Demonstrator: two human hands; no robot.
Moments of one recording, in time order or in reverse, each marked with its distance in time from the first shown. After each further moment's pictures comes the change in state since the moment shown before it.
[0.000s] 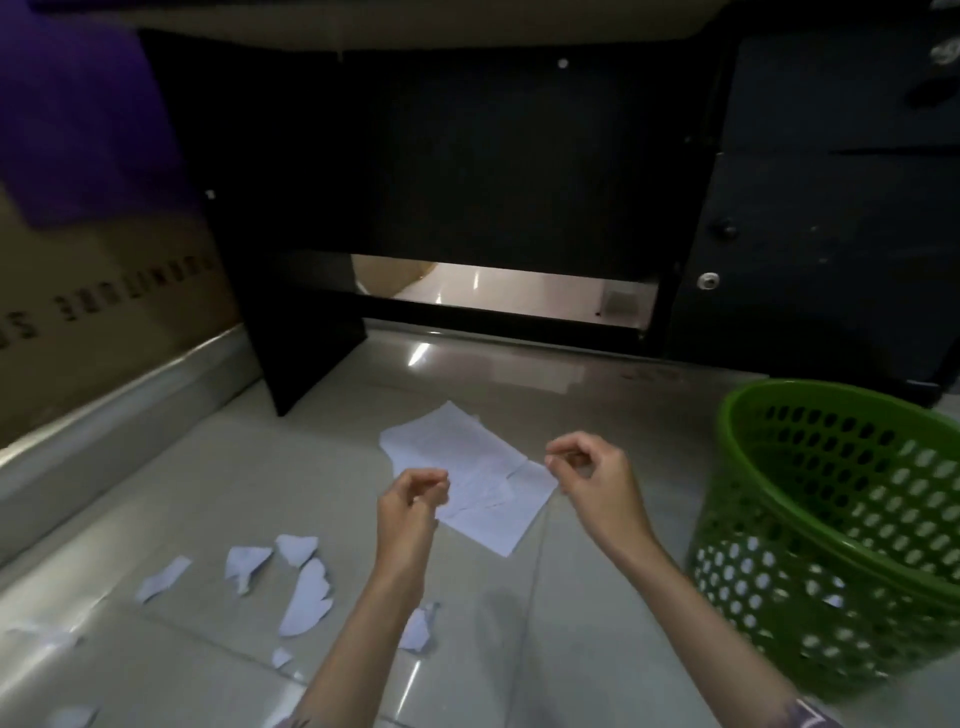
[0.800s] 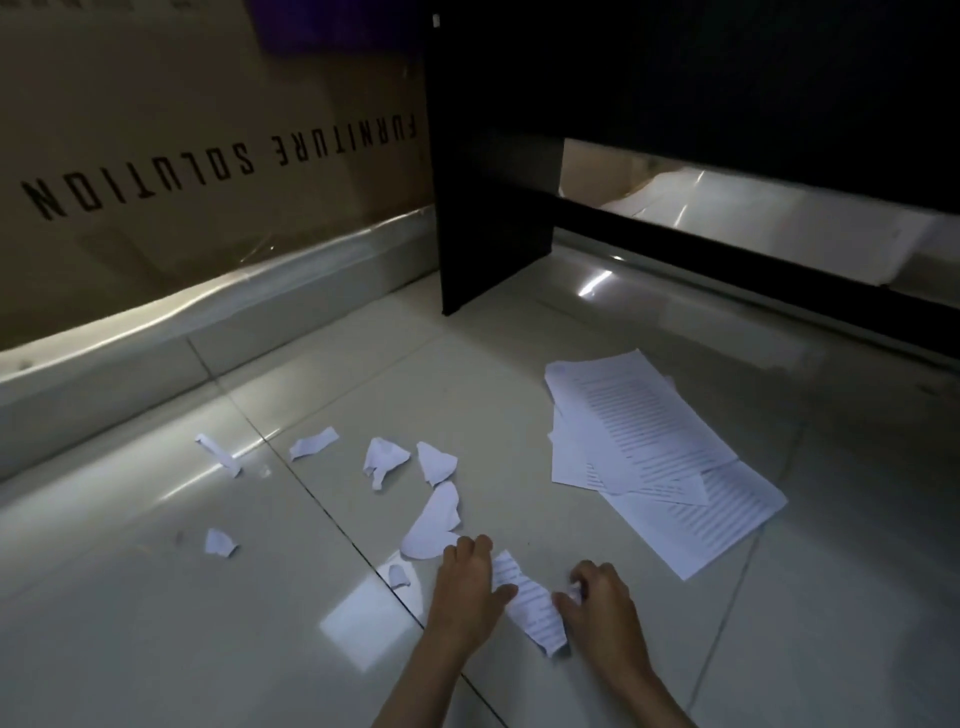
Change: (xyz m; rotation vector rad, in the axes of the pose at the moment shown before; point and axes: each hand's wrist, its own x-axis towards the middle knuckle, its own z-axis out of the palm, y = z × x) left_hand 0.068 -0.211 -0.108 1.072 -0.071 -0.171; right_hand -0.044 0.177 0.224 -0.424 -0.601 0.216
